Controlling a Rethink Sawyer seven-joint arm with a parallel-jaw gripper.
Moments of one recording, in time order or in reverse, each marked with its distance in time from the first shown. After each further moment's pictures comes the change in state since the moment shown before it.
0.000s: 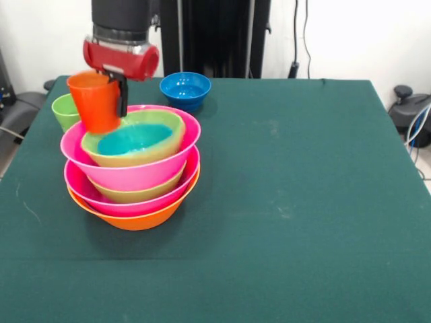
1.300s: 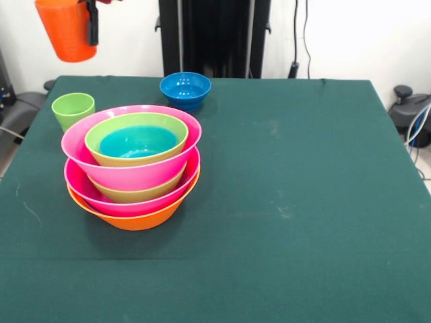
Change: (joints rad) arm -0.092 -0.226 0.101 0.031 0.096 0.320 0.000
